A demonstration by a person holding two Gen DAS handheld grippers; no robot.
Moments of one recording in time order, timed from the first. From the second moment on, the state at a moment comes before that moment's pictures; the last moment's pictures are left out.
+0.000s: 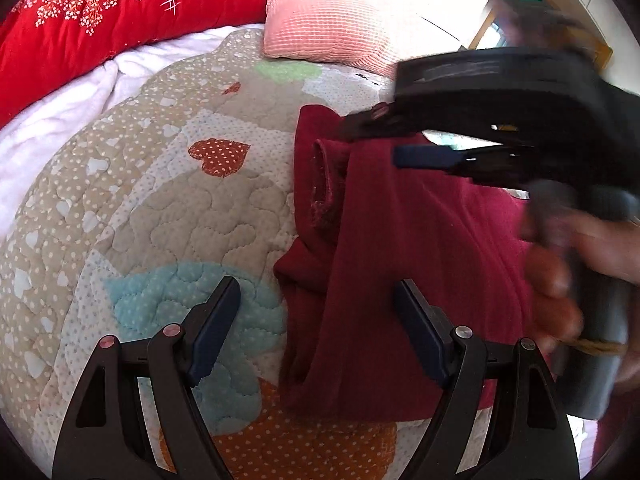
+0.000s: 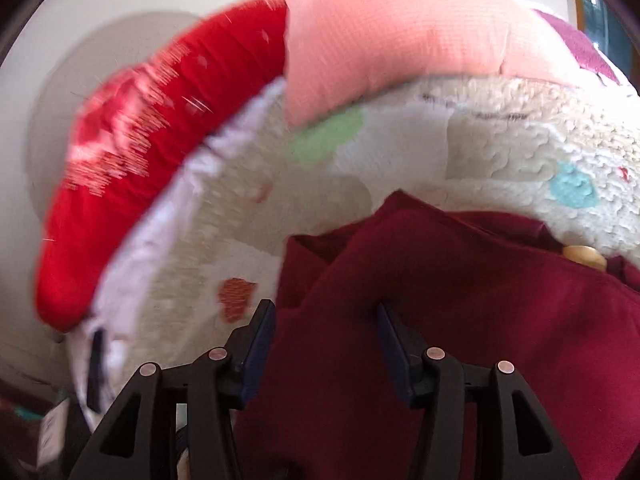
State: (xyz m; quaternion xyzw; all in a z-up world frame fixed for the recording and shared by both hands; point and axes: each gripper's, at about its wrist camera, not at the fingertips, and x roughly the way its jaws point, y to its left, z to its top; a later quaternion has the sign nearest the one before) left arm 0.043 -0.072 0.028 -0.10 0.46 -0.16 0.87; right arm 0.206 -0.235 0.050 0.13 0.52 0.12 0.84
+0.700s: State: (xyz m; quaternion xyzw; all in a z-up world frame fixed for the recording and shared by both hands) left arm 0.041 -0.062 0.030 -0.11 0.47 -0.15 0.86; right arm 0.196 -0.227 0.078 0.14 0.46 0.15 0.86
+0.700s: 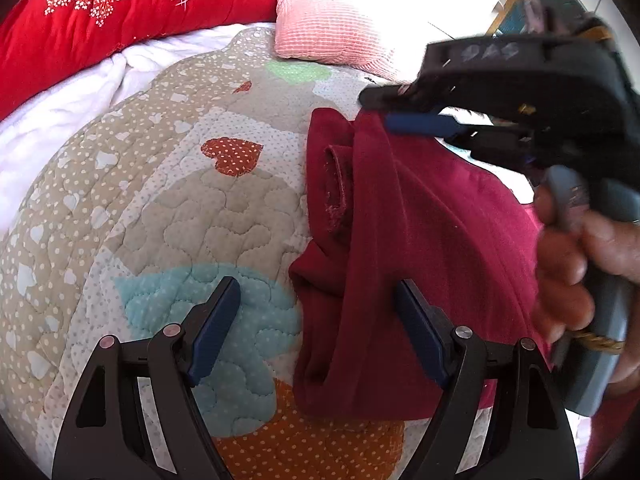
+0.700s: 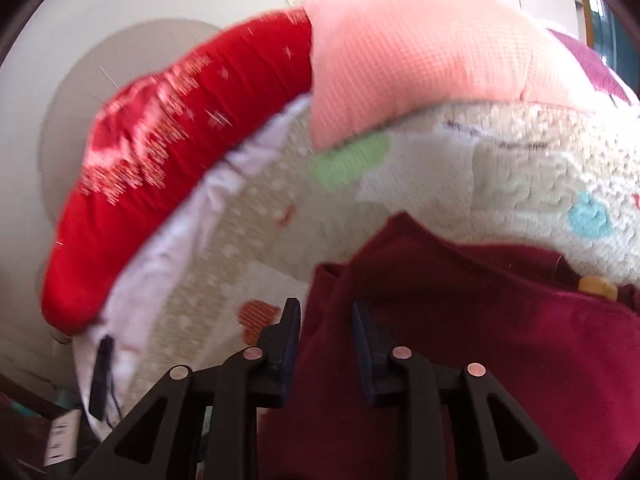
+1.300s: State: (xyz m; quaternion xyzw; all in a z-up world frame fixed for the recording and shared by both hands) left arm 0.049 -0.045 0.024 -0.17 0.47 -0.17 0.85; right arm 0.216 -0.199 0.059 0.05 0.54 0.10 0.84
